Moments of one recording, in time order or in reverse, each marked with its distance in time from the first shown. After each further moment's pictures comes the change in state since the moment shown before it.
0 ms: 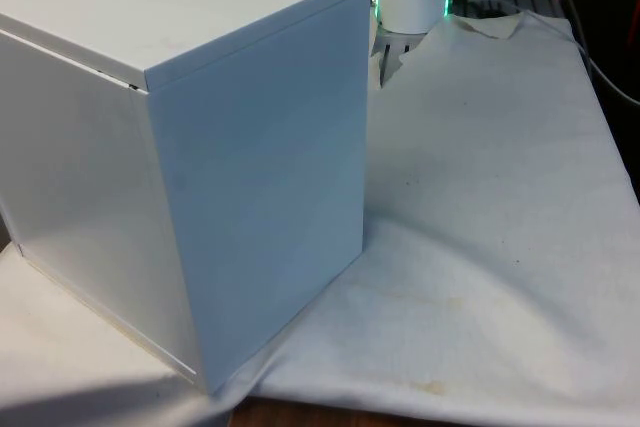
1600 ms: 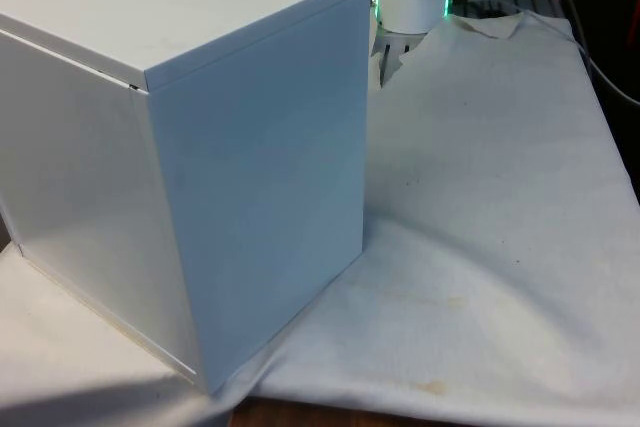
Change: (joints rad) arm 0.001 0.000 -0.007 -0.005 0.000 0.027 0.000
